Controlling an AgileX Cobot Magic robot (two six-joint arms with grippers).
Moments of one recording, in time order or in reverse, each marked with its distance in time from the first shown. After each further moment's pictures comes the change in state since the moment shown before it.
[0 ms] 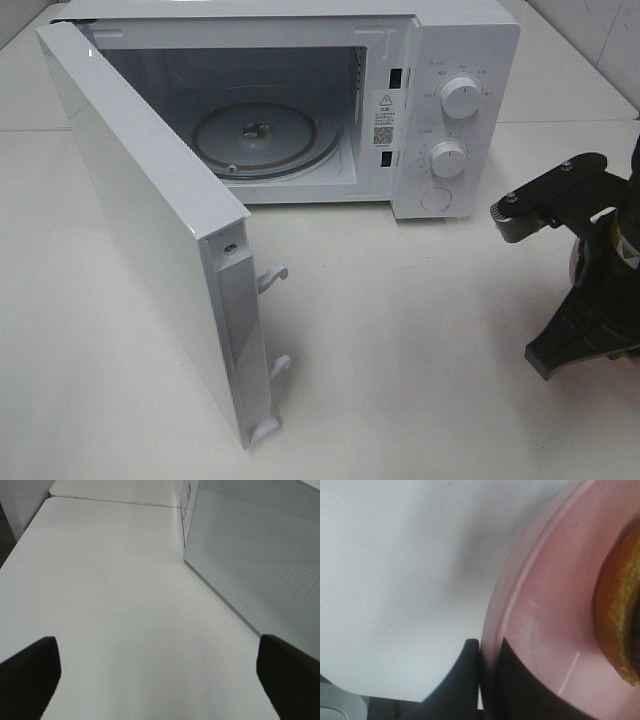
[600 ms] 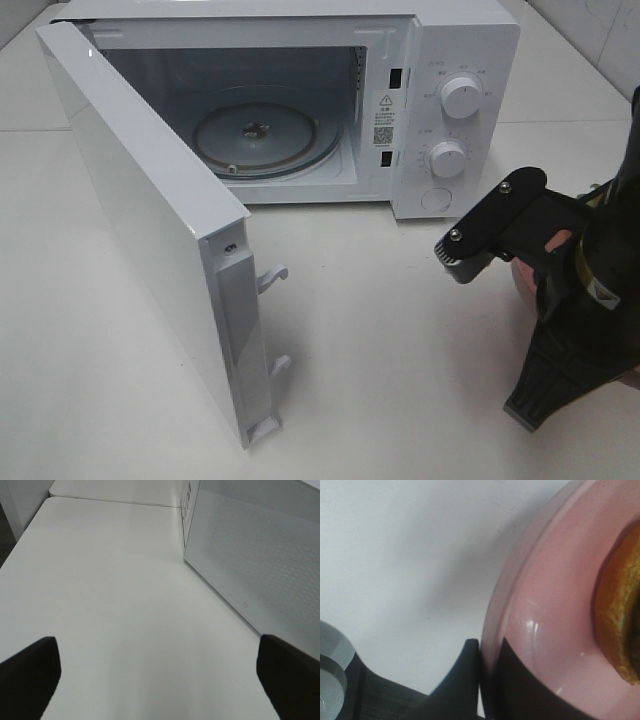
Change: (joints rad) left arm 0.000 0.000 0.000 0.000 0.000 0.000; right arm 0.235 -0.028 0.000 -0.038 0.028 -0.038
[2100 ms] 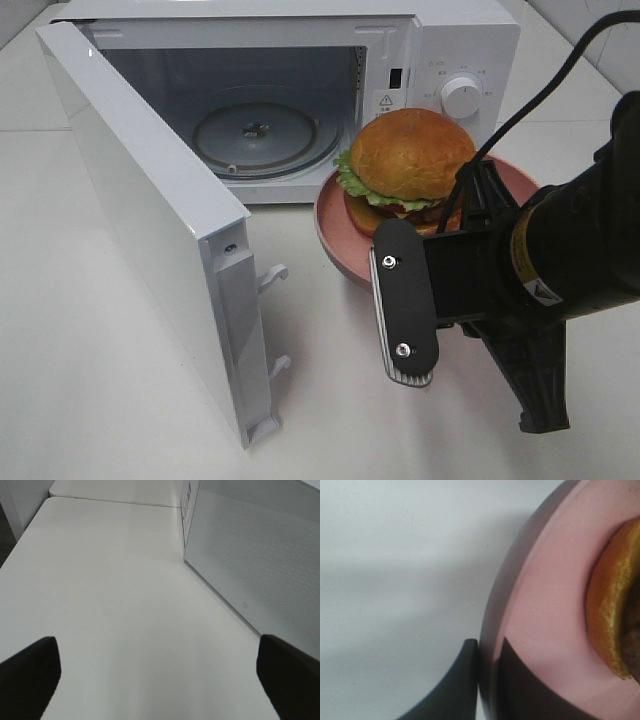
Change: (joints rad) left arm 0.000 0.000 0.000 0.000 0.000 0.000; right arm 0.069 0.000 0.007 -0.117 -0.353 -0.801
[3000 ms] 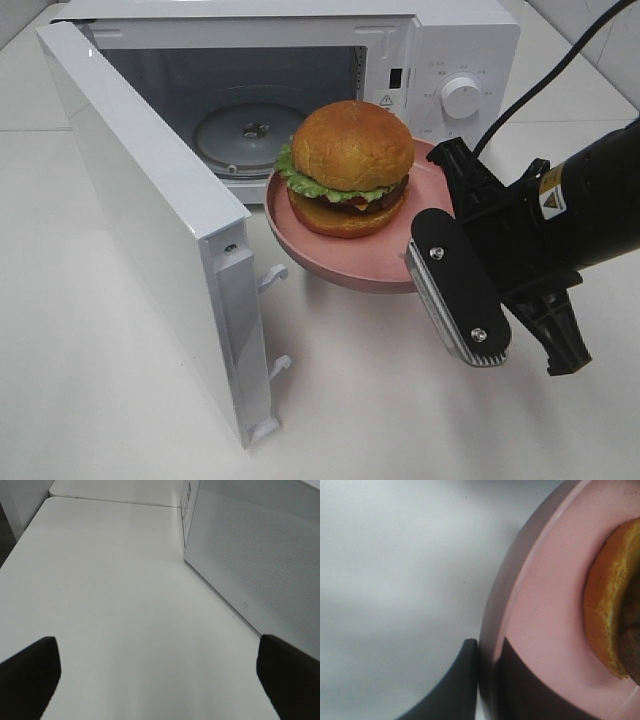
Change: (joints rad) left arm 0.000 0.000 0.000 0.000 0.000 0.000; right arm -0.288 0.000 0.004 0.556 -0.224 -1.015
